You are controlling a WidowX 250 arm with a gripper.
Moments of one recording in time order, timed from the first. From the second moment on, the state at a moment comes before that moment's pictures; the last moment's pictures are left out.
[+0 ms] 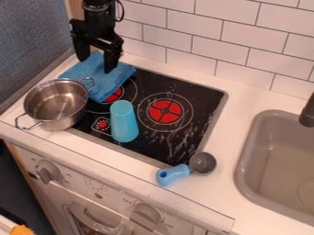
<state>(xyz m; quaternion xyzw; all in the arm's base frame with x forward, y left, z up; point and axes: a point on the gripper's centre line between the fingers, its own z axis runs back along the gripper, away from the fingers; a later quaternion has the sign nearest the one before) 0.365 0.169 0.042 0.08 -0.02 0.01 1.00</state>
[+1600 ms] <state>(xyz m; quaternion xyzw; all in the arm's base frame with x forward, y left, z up) 0.373 0.086 0.014 0.05 -0.02 -0.03 1.00</state>
